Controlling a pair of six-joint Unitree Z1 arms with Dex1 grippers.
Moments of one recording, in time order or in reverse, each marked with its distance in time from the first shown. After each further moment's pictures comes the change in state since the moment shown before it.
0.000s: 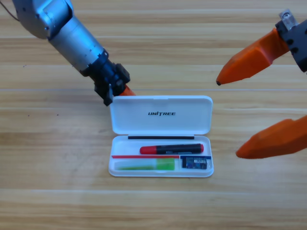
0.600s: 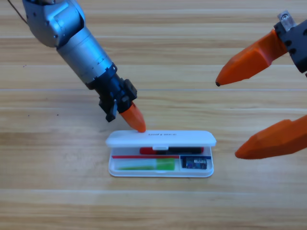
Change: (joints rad) arm 0 -0.069 0.000 0.017 0.077 -0.008 0.043; arm 1 0.000 0.004 0.000 0.000 0.000 0.001
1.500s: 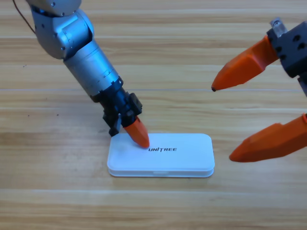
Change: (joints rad) arm 0 -0.047 0.009 0.051 -0.014 0.000 0.000; arm 1 0.000 0.022 0.000 0.000 0.000 0.002
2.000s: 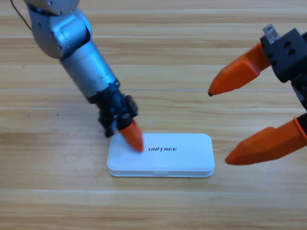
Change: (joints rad) arm 0 -0.007 -0.028 0.019 0.026 0.032 -0.022; arm 1 0.000 0.021 0.000 0.000 0.002 0.002
